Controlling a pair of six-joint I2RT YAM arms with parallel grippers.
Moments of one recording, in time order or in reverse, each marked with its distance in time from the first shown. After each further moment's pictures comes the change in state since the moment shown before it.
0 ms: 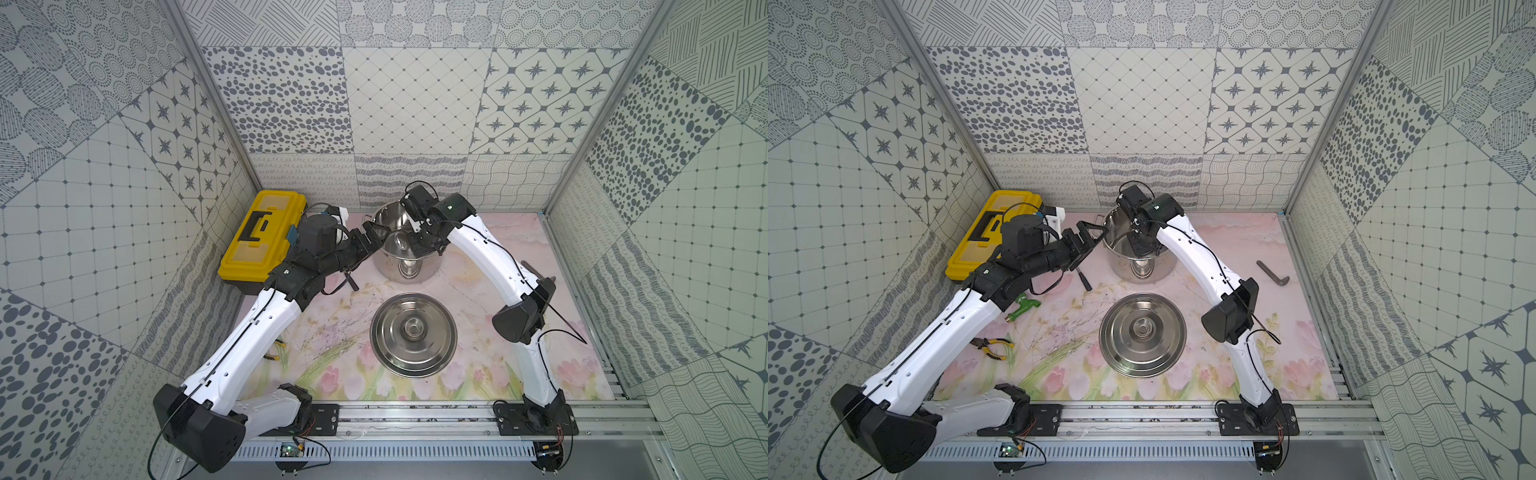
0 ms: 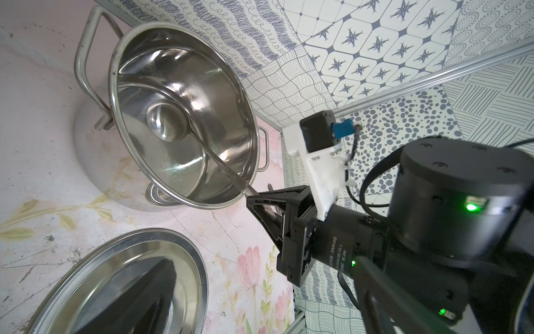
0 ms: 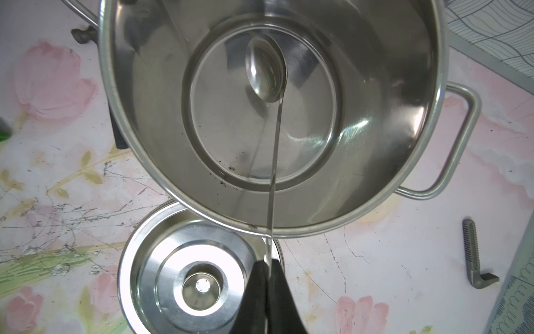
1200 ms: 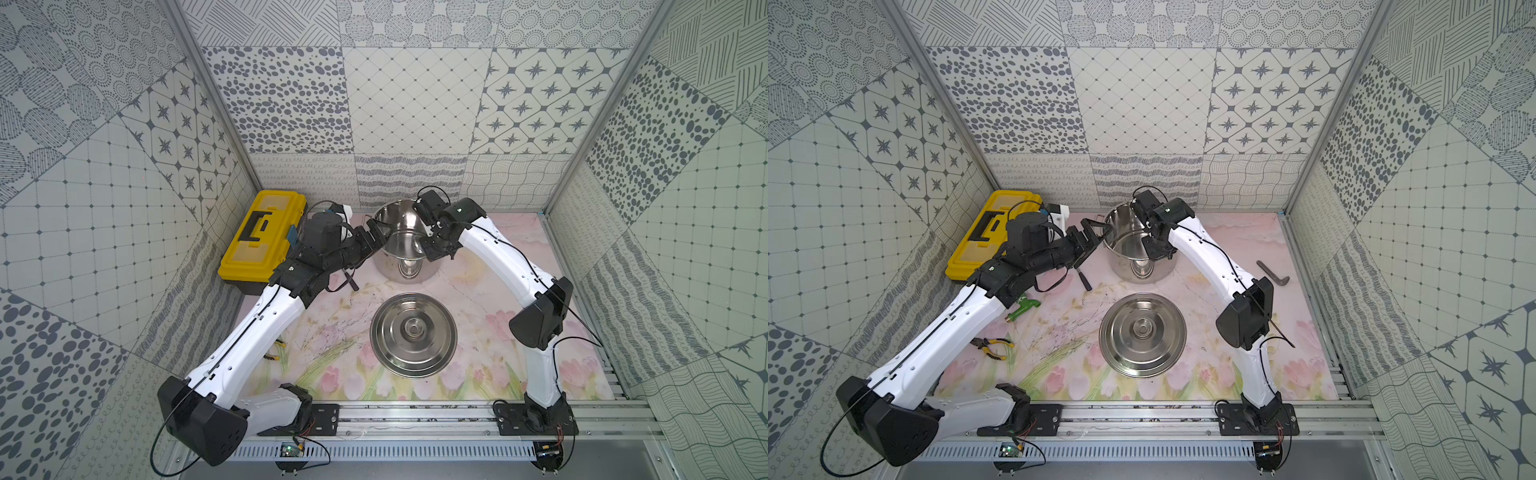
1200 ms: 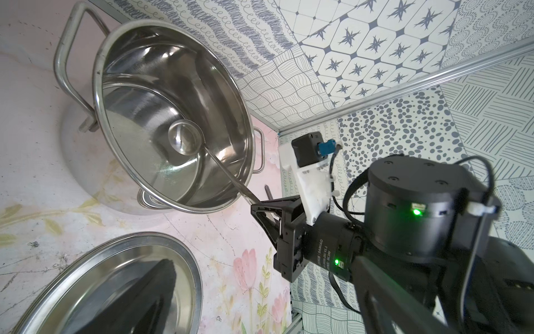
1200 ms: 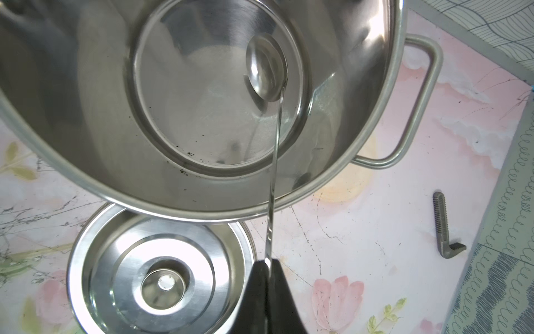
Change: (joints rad) left arm -0.022 0.031 0.022 0.017 -0.014 -0.014; right arm -0.032 -0.154 -0.324 0.105 0.039 -0.005
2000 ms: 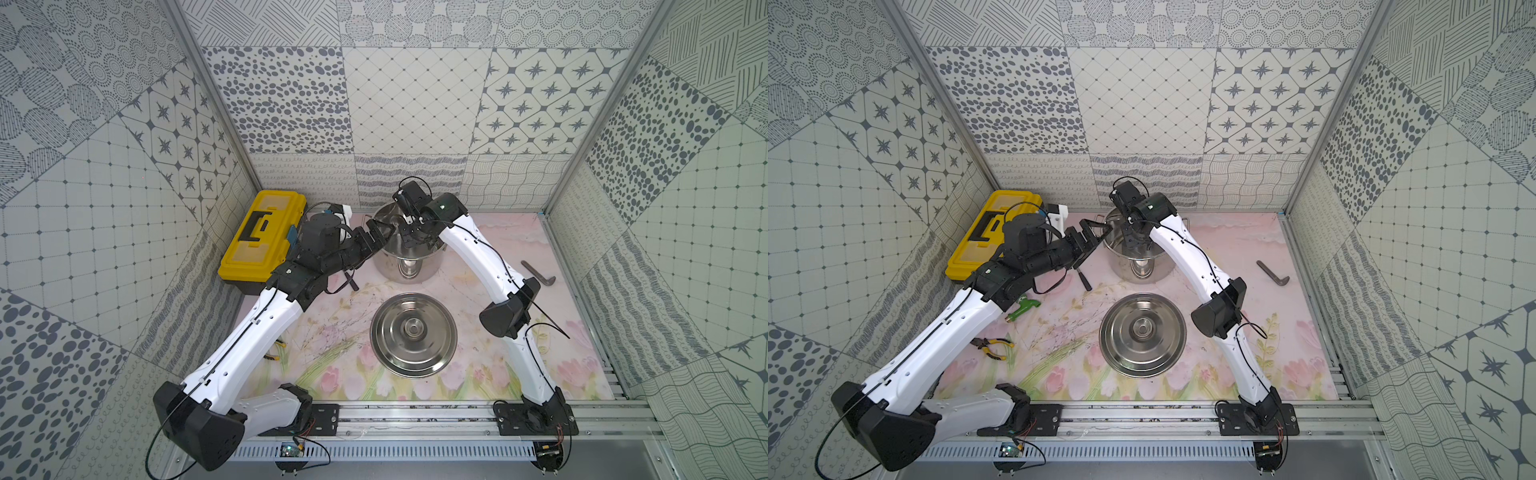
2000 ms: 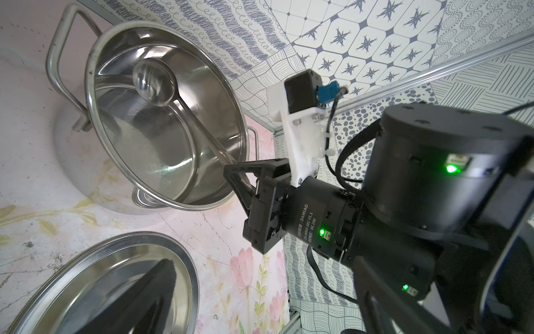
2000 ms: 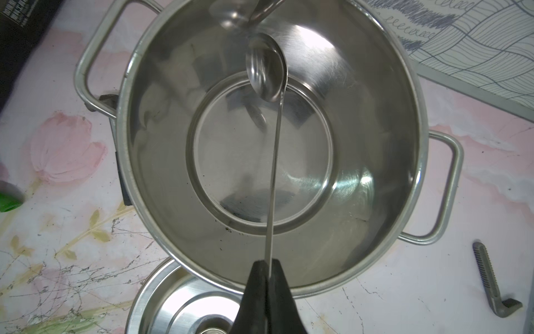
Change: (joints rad) left arm -0.012 -0.024 -0.001 -0.002 -0.007 0.000; right arm 0.029 0.263 0.467 -0.066 0.041 0.062
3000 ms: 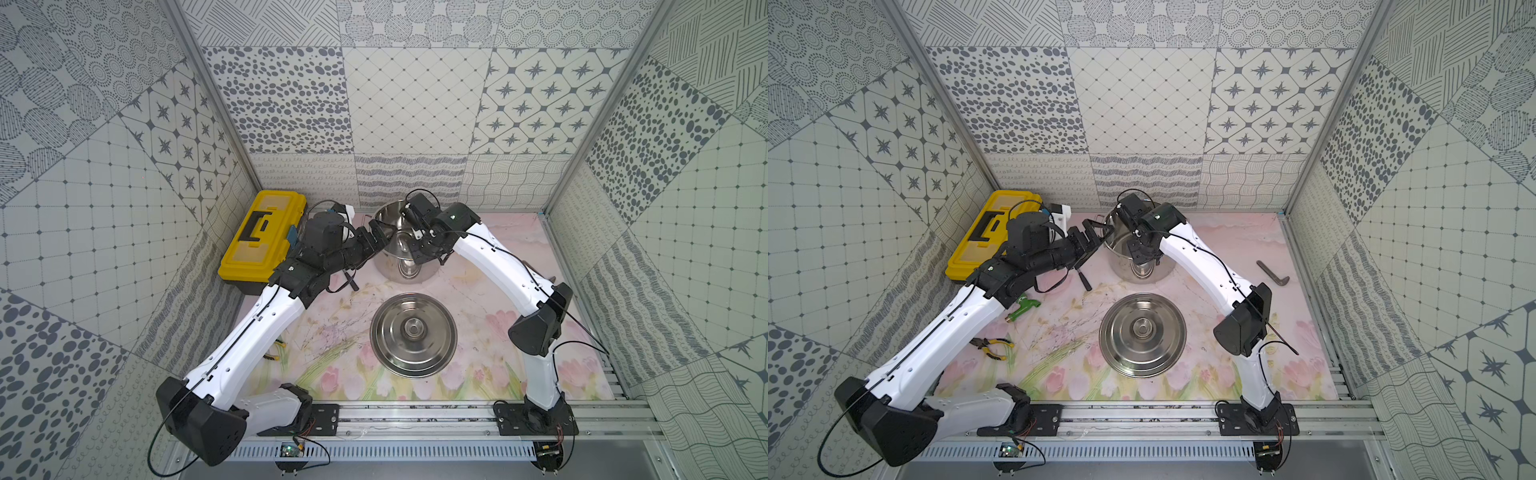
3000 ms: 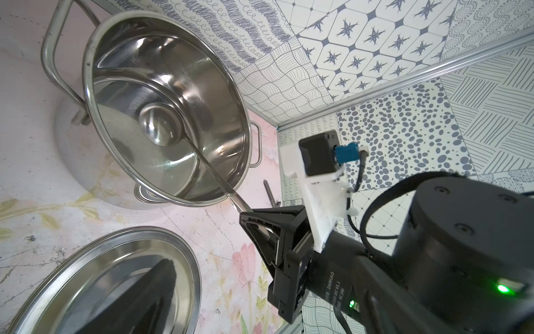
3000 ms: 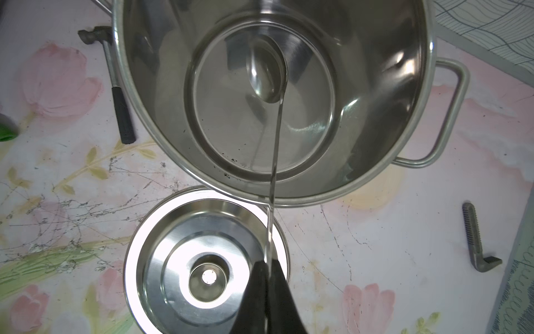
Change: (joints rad) left arm -0.013 0.023 0.024 -0.029 0.002 0.003; right arm 0.051 -0.256 -0.396 0.074 -0.040 0.014
